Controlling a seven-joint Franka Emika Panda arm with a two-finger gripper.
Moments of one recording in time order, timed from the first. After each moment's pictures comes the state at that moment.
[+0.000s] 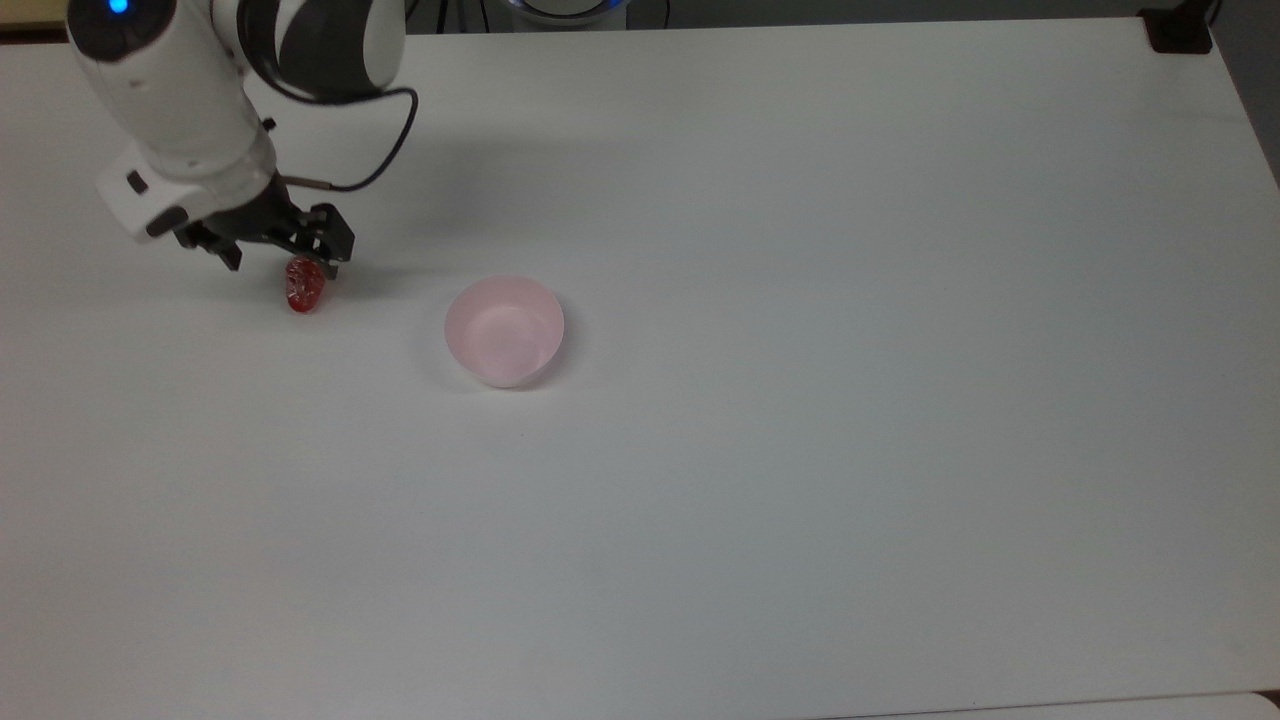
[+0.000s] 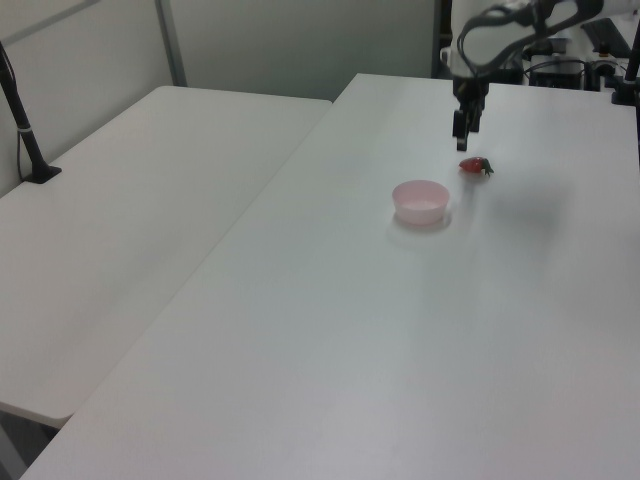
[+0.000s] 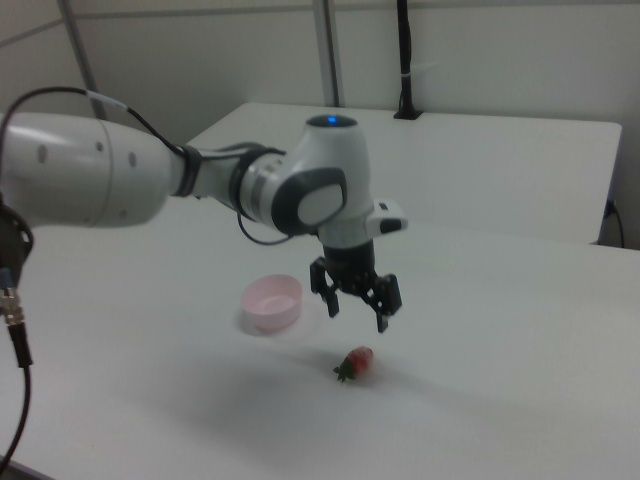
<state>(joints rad) -0.26 0.37 -0.08 -1.70 -0.03 2.06 -0.26</state>
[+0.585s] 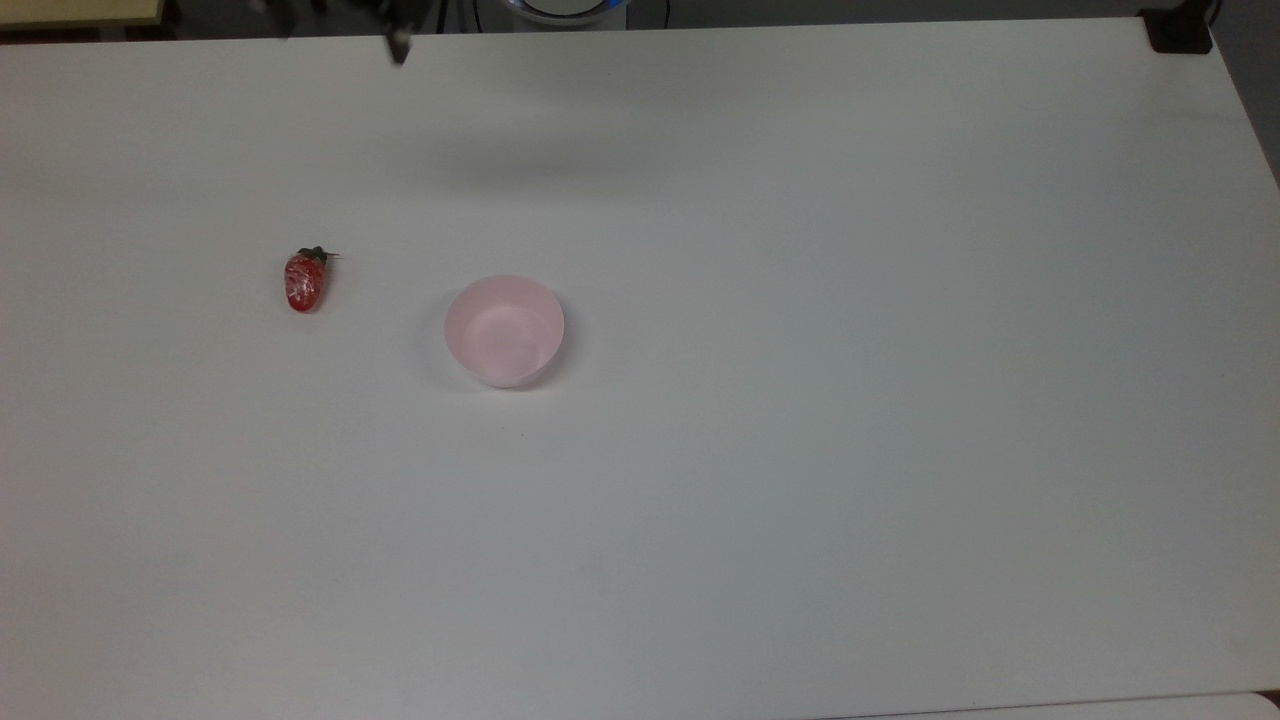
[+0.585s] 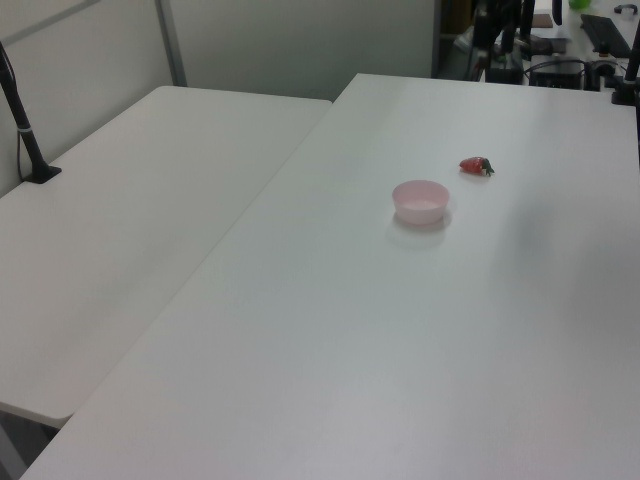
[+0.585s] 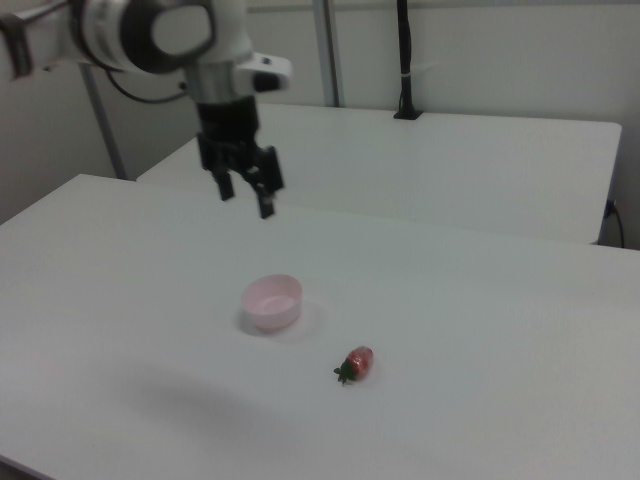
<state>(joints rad) -0.11 0.00 -0.07 -1.62 -0.03 1.61 0.08</state>
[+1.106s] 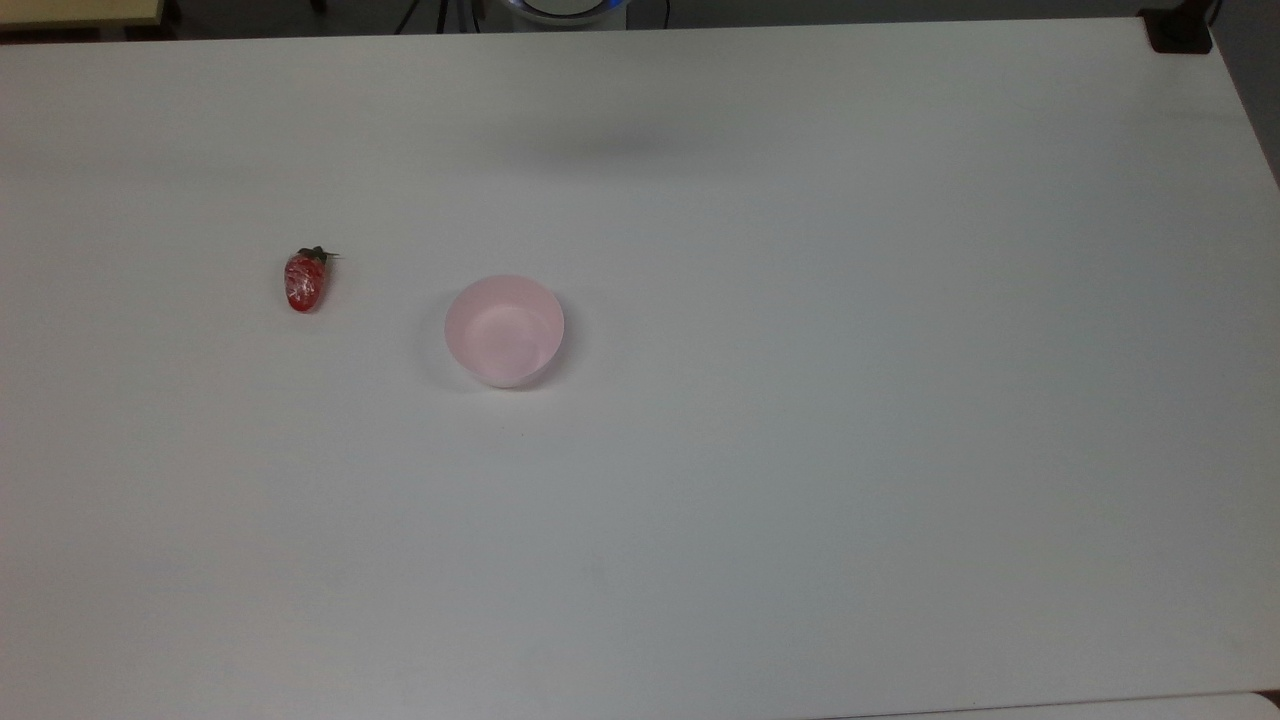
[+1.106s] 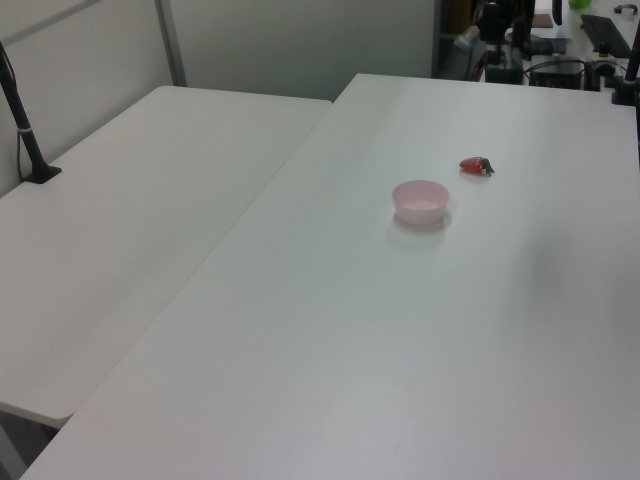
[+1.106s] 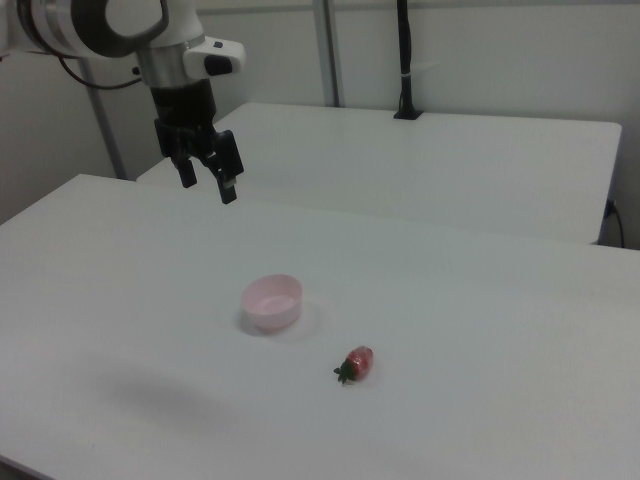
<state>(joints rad) -0.01 -0.06 -0.07 -1.64 -0.03 1.59 0.14</state>
